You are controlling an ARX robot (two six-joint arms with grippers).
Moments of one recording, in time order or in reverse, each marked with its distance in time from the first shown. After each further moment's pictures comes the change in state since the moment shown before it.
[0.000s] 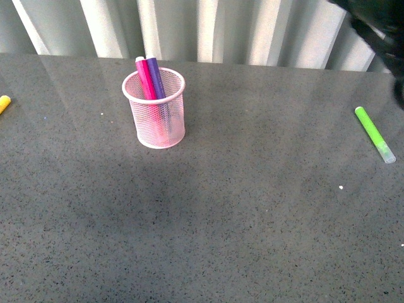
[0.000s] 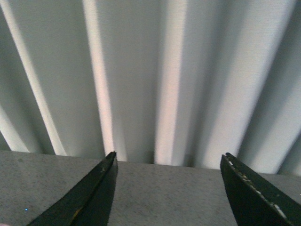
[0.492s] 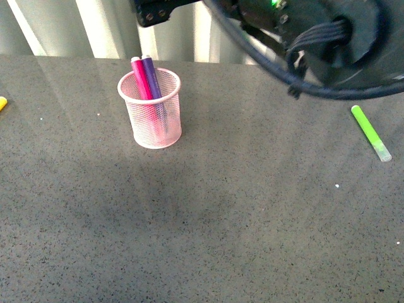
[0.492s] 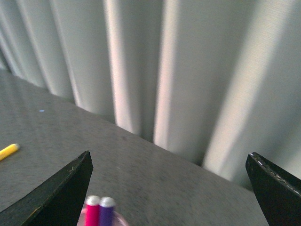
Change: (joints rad) left arm 0.000 0.000 0.000 0.000 0.003 0.000; right arm 0.088 0.237 0.323 -0.144 -0.388 -0.047
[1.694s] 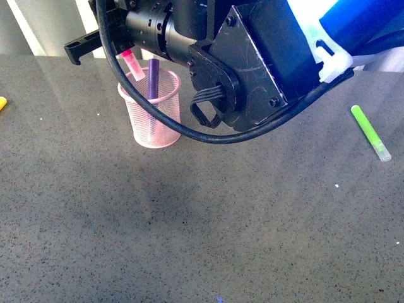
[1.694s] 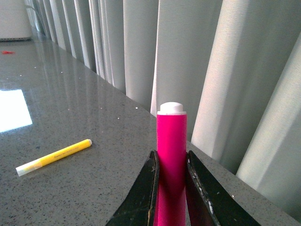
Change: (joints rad) left arm 0.000 0.000 0.000 0.000 0.000 0.000; right arm 0.101 0.296 0.248 0.130 -0.264 -0.031
